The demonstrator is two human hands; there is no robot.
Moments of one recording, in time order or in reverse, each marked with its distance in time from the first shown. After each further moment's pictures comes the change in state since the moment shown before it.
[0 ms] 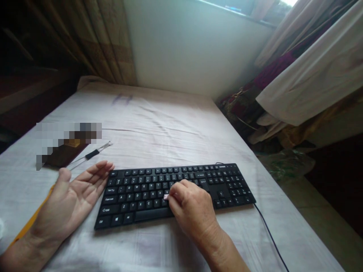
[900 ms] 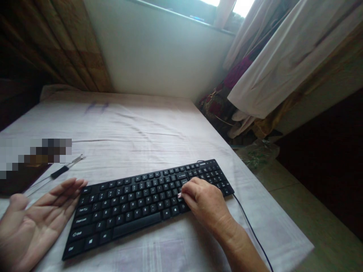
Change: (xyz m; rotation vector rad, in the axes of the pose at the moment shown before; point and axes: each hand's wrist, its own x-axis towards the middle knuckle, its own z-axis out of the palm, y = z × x) left_hand 0.015 0.002 -0.014 0.050 0.090 -0.055; right_hand -0.019 0.061 -0.036 -0.092 -0.045 0.137
